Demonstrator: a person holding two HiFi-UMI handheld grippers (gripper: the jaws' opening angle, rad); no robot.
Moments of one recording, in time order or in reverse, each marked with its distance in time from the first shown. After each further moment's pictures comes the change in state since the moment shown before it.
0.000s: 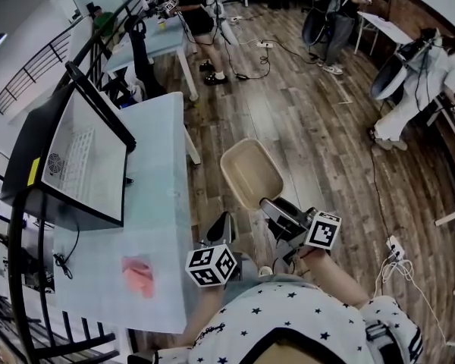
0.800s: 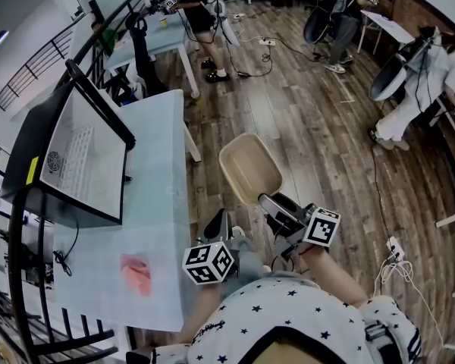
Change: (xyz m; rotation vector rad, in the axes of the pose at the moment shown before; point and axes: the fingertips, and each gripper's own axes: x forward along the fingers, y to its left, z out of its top) left arm 0.006 0.000 0.006 0.001 -0.008 0.023; right arm 0.005 -0.004 0.013 -0.016 0.000 0.010
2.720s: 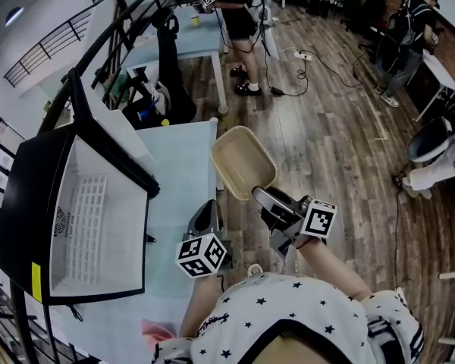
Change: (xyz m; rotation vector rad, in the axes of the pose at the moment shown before) left arm 0.214 0.244 0.189 -0.055 -0.125 0.157; right arm 0.338 -0.145 0.081 0.067 0.138 0.101
